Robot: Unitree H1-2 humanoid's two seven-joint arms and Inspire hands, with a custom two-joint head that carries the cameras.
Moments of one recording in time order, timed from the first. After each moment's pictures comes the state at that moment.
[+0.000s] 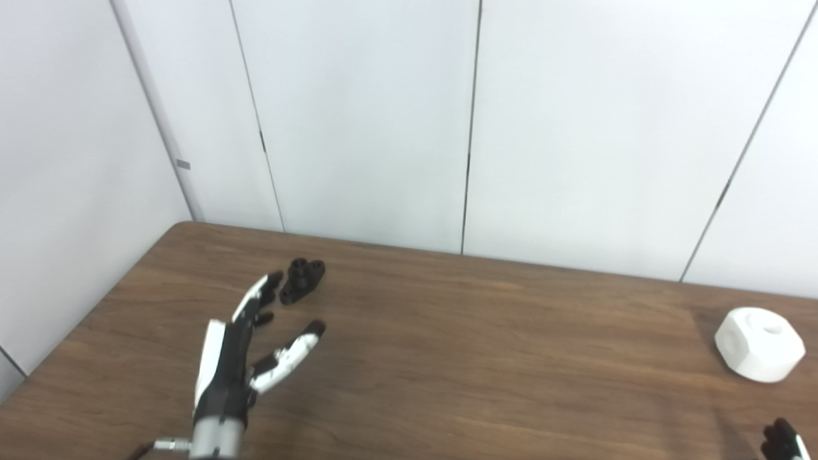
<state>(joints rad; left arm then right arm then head) 0.04 0.14 0.17 -0.47 0.40 0.33 0.10 0.26 -0.16 -0.13 -0.27 0.08 -0.05 0.04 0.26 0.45</state>
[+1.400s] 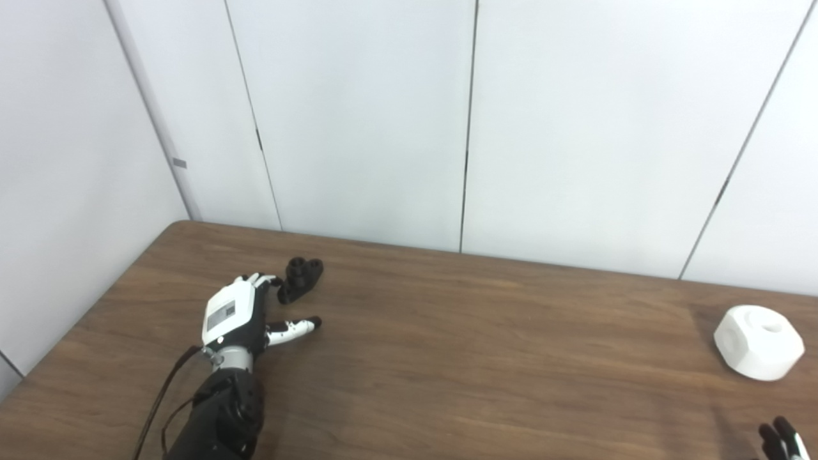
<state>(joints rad) -0.28 0.38 -0.02 0.24 0.72 0.37 0.20 0.26 -0.15 -0.12 -0.27 0.03 -0.06 0.01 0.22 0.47</state>
